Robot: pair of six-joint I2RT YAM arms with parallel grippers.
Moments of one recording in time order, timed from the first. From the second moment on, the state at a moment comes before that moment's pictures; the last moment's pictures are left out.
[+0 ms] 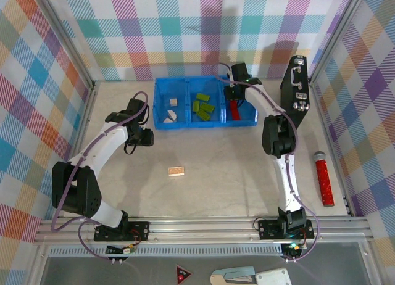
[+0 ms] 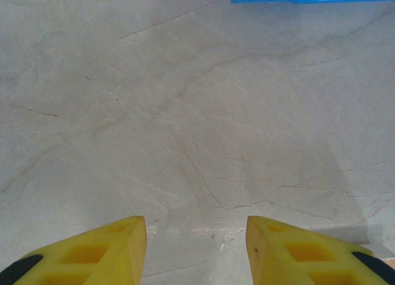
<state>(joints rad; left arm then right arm) -0.24 1.50 1.19 -0.92 -0.09 -0.24 0.29 2.45 2.23 -0.68 0.01 0.08</state>
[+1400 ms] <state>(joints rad) -0.24 1.52 1.19 -0.92 -0.09 -0.24 0.28 2.26 2.02 -0.67 -0.04 0.10</state>
